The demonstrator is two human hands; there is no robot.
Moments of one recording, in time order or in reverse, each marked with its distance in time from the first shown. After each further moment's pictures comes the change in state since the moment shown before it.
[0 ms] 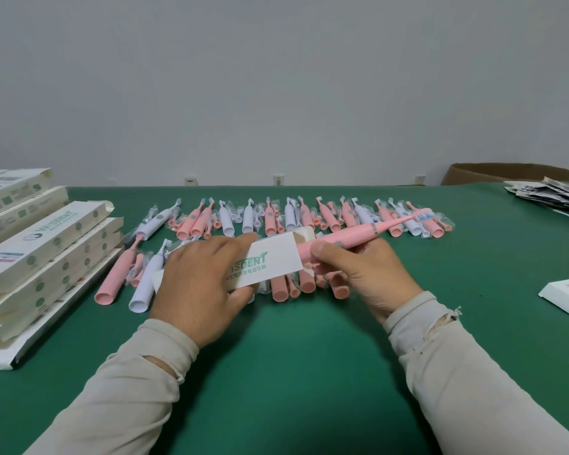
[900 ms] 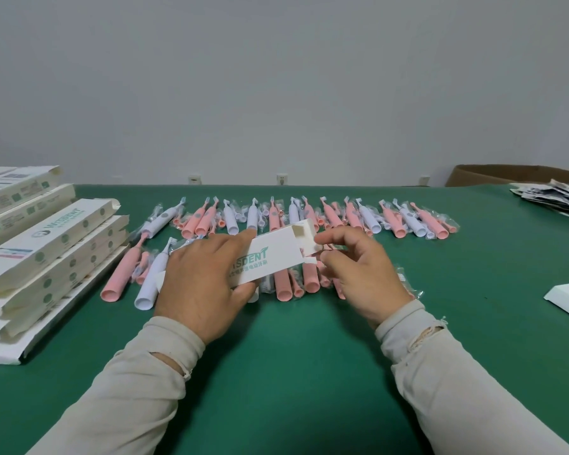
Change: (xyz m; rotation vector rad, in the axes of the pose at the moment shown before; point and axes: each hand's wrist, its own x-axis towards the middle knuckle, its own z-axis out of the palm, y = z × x) left_hand 0.001 -0.002 0.001 0.020 0.036 -0.018; right_hand 0.003 0.011 0.012 -0.178 0.074 -0.138
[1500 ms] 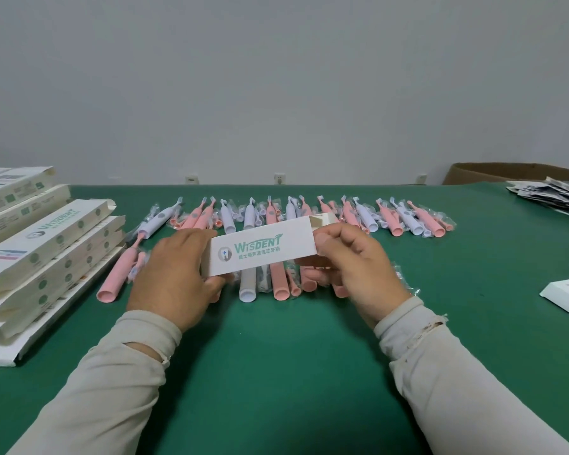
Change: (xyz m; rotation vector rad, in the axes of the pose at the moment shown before) left_hand 0.007 -0.024 -0.006 -0.008 -0.057 -0.194; right_hand -0.002 -0.007 0.003 0.255 -0.077 0.060
